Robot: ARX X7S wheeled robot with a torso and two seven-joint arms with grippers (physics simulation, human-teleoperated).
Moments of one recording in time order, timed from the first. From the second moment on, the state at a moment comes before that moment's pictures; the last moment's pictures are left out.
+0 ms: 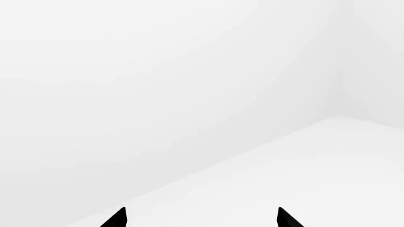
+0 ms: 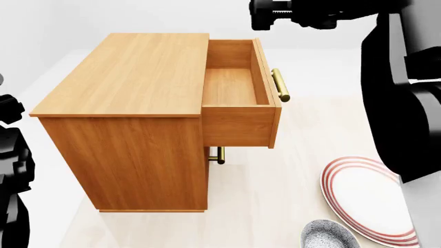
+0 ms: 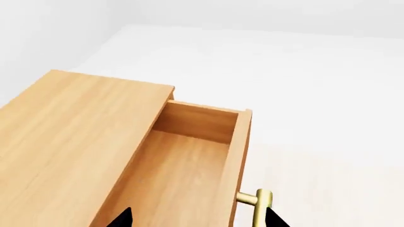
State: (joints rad) left arm -1.21 -0.49 -0.06 -1.31 0.00 0.02 -0.57; right arm 1.99 0.01 -0.11 1.31 0.01 1.14 -0.39
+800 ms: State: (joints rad) left arm -1.21 -0.49 -0.06 -1.31 0.00 0.03 -0.57; right arm 1.91 0.00 -0.34 1.31 0.21 1.26 -0.31
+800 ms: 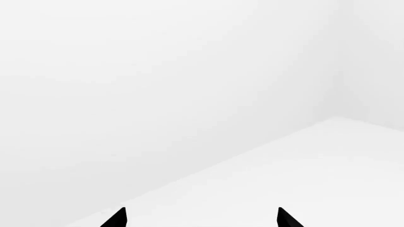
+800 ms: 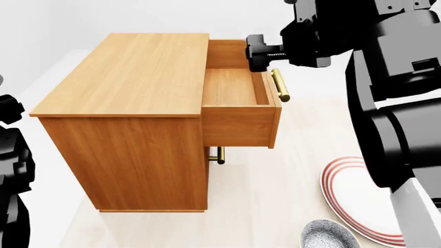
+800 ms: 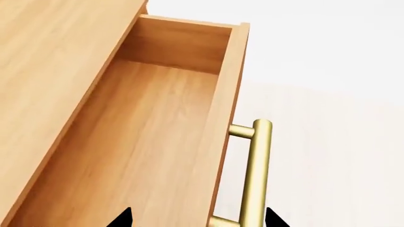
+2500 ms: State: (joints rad) left arm -1.20 -0.49 -0.07 -1.31 0.00 0.04 -0.58; right arm 1.78 0.03 -0.43 1.31 0.03 1.18 -0.30
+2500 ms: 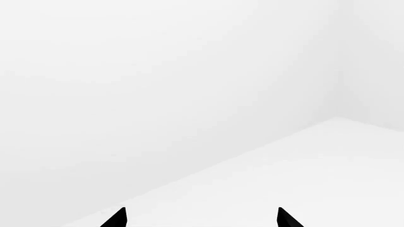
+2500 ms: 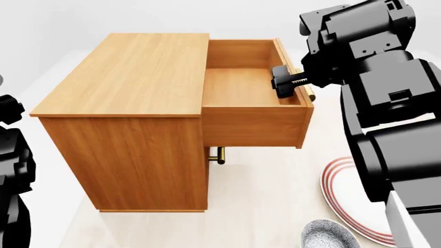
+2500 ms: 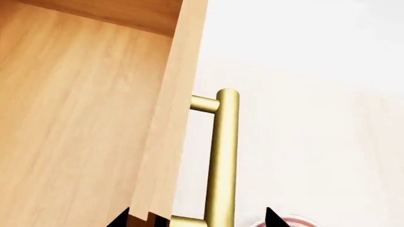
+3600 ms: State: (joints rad) left arm -1.20 -0.49 -0.07 -1.31 0.00 0.04 -0.58; right arm 2.00 0.14 -0.34 1.31 0.08 1.12 -0.30
